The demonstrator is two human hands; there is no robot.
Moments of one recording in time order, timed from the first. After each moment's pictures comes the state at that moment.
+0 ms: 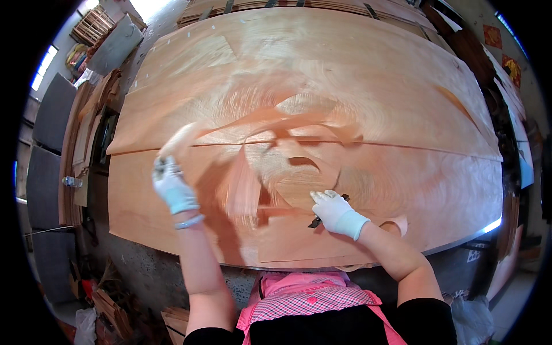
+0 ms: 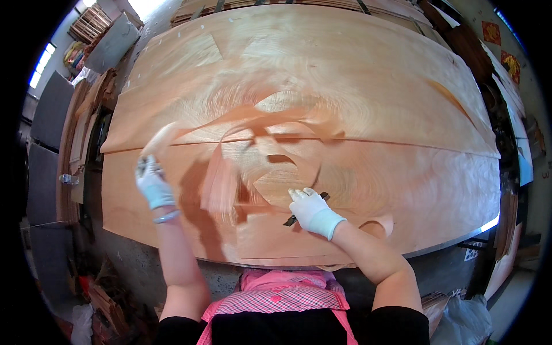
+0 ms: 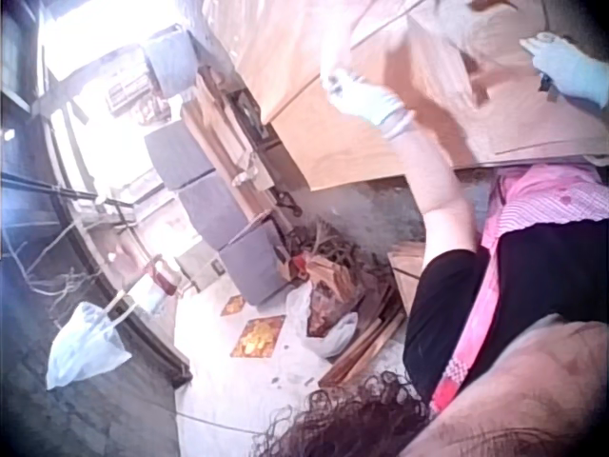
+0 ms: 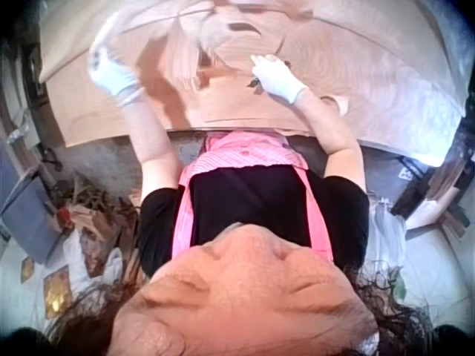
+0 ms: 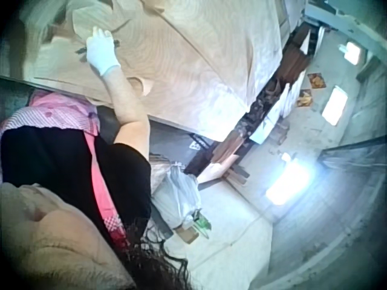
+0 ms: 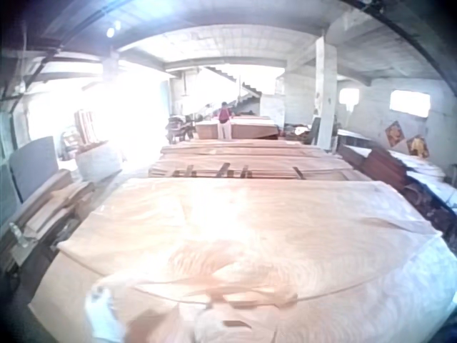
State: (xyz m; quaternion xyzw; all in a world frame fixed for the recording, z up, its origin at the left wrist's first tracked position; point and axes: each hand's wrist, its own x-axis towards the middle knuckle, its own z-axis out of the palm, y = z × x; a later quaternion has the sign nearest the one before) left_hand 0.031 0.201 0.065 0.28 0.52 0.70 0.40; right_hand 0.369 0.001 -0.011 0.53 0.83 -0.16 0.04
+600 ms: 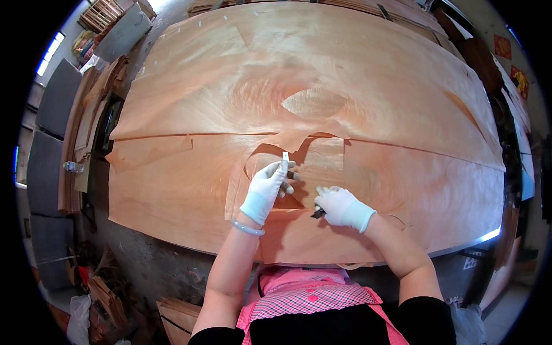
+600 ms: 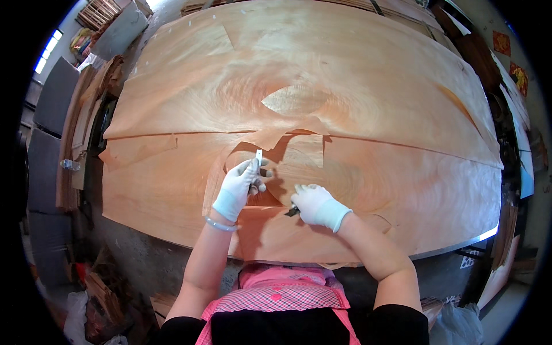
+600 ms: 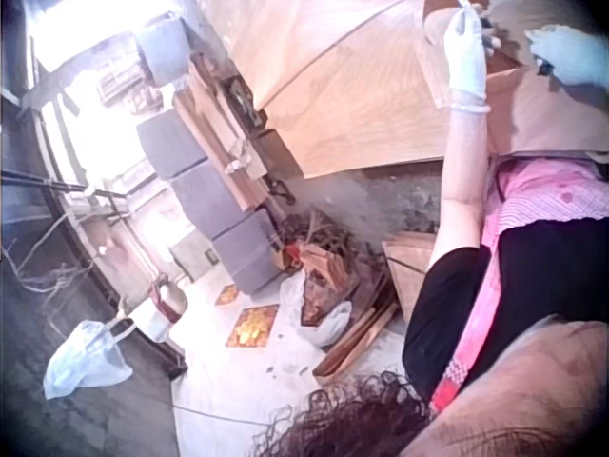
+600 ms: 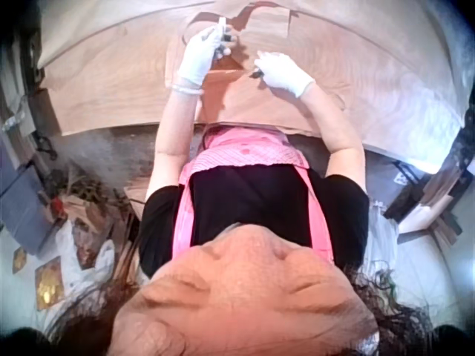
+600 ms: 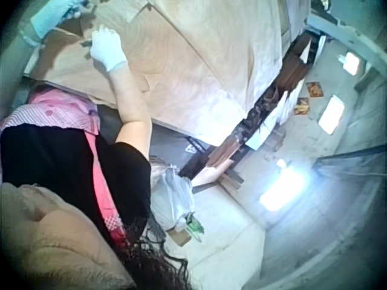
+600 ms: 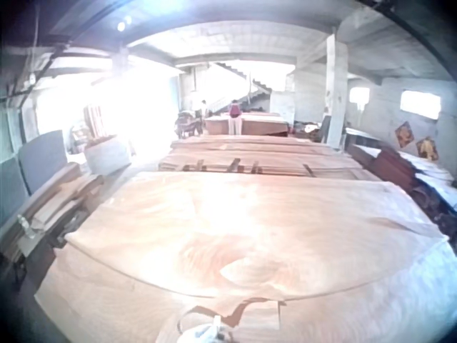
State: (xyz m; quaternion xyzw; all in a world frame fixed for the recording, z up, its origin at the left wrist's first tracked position) left_hand 0.152 0.114 0.039 0.39 0.46 0.28 0.75; right_hand 0.364 0.022 0.017 0.51 0.83 -0.23 0.08
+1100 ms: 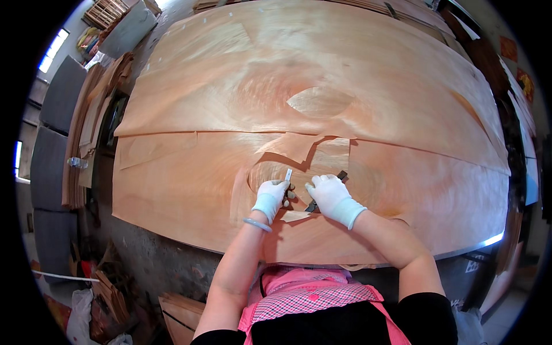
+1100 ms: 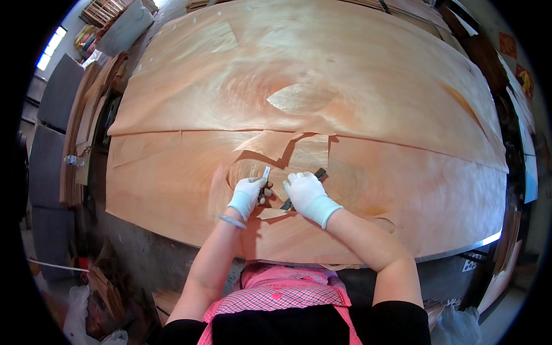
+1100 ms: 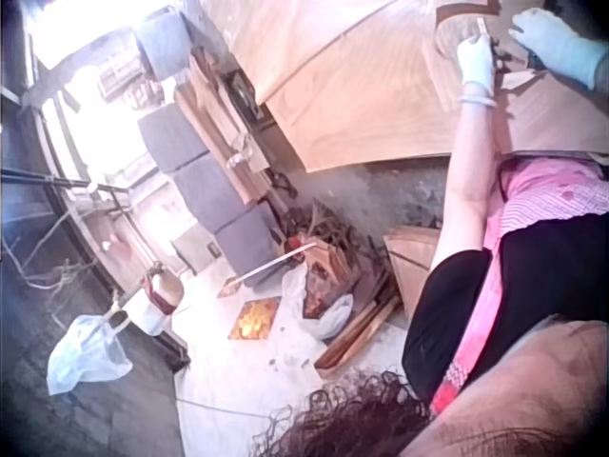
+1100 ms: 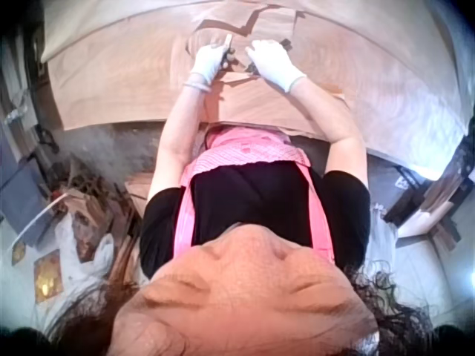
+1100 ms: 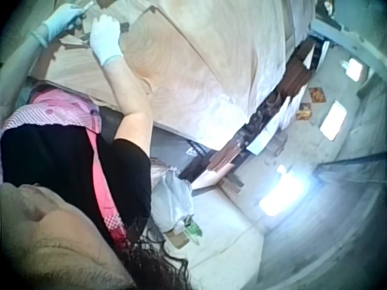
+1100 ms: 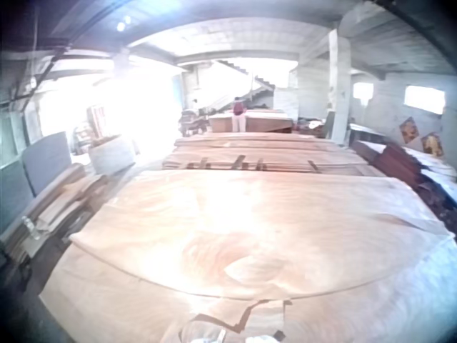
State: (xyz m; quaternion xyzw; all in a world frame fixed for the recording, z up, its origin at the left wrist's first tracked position) left_hand 0.148 0.109 -0.049 0.32 0.58 0.19 0.72; right_hand 0.342 0.046 -0.004 0.54 0.83 -0.12 0.07
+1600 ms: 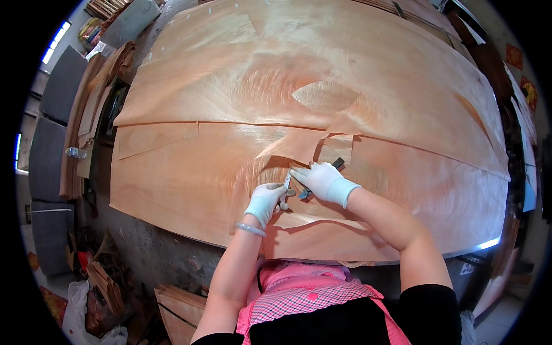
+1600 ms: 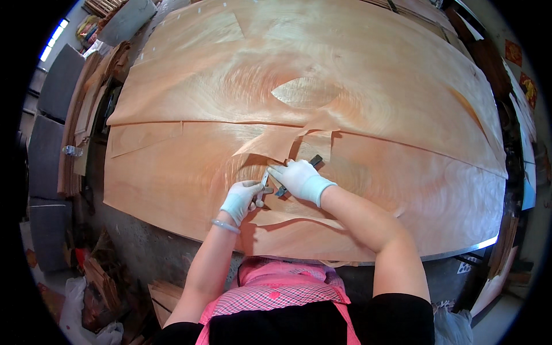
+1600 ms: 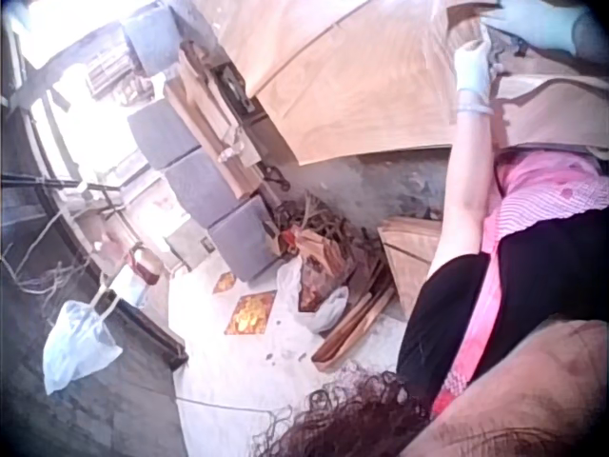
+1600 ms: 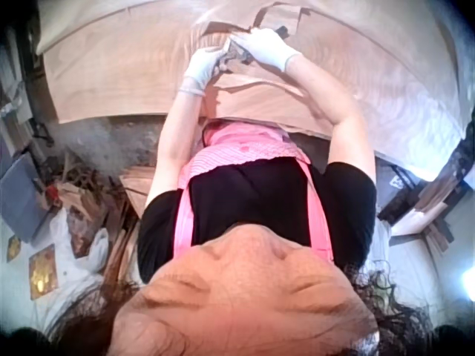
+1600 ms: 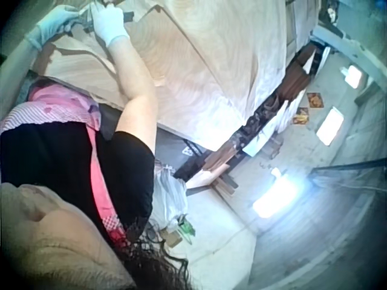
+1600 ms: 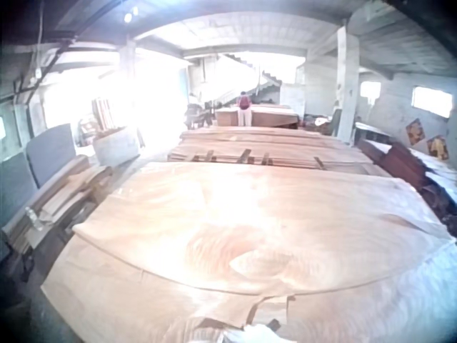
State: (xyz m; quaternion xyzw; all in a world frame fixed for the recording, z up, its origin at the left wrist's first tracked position) left_hand 0.123 0.090 -0.025 0.31 0.58 0.16 0.74; right_hand 0.334 0.088 -0.010 0.46 0.87 -0.17 0.05
